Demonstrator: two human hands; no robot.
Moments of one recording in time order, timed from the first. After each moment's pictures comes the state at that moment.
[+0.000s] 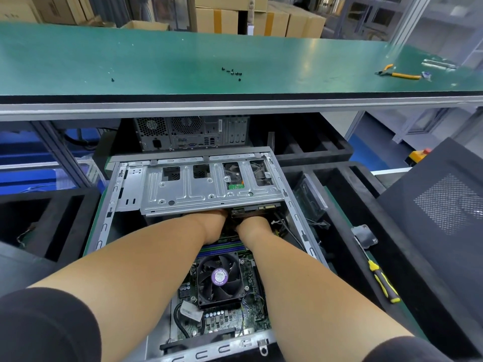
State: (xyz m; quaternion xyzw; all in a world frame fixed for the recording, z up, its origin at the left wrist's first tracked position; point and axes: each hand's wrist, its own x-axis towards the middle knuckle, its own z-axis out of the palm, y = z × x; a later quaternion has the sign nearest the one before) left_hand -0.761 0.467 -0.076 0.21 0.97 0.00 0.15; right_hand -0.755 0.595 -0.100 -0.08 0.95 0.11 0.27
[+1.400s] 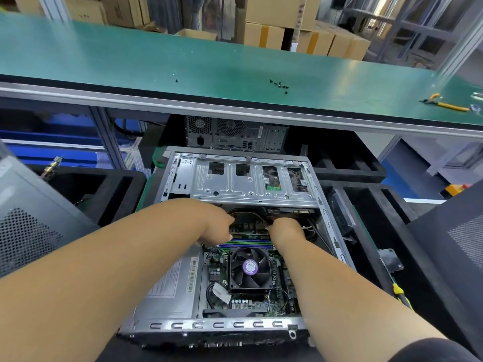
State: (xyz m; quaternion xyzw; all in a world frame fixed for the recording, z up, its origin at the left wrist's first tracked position) left_hand -0.699 0.408 0.013 0.18 0.93 -0.07 0.32; right_hand -0.743 0.596 -0.093 0.04 0.98 -0.02 0.20
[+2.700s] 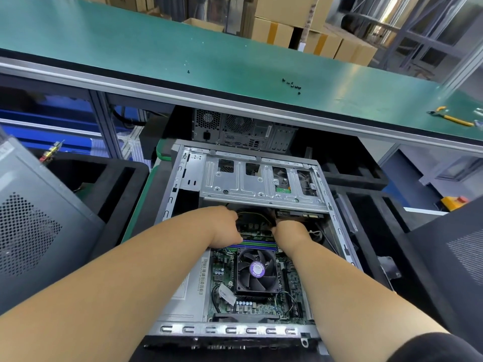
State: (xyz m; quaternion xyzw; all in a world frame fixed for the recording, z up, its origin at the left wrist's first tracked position) left_hand -0.700 0.399 -0.015 0.11 0.95 0.09 0.27; right_hand -0.749 0.598 -0.099 -0.04 0.98 0.07 0.17
